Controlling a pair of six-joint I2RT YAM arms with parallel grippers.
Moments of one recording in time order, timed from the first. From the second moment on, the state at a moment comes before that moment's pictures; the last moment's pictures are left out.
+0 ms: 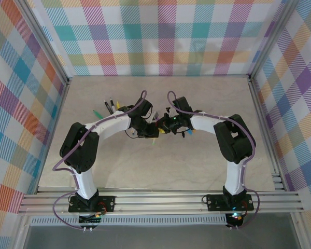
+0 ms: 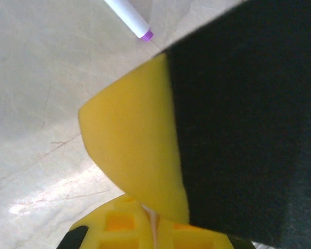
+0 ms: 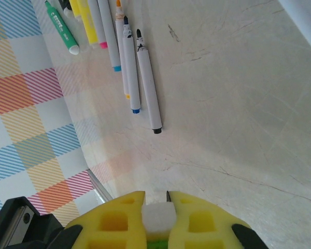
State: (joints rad) left arm -0.58 1.83 1.29 -0.64 0.44 -0.45; right arm 0.53 1.94 1.19 -0.14 -0.74 0.96
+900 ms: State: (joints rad) left arm -0.54 1.80 1.31 -0.71 0.27 -0.51; right arm 0.35 2.05 1.60 -0.64 -0.36 0.70
